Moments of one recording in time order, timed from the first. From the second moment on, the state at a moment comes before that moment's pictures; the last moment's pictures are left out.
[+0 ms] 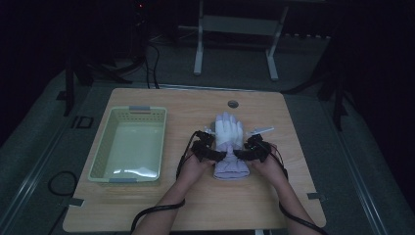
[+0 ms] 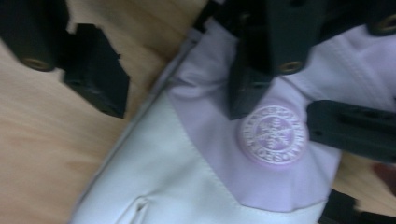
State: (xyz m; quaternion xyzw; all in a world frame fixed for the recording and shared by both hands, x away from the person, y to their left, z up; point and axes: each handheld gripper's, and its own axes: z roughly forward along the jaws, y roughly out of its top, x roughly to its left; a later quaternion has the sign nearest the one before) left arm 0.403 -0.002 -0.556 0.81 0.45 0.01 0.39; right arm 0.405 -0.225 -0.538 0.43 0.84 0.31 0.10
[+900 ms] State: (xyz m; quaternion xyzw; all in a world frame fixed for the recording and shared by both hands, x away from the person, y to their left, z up) left arm 0.407 -0.002 -0.533 0.82 0.39 -0.04 0.42; right arm 0.397 -0.226 -0.526 0.44 0.82 0.35 0.09
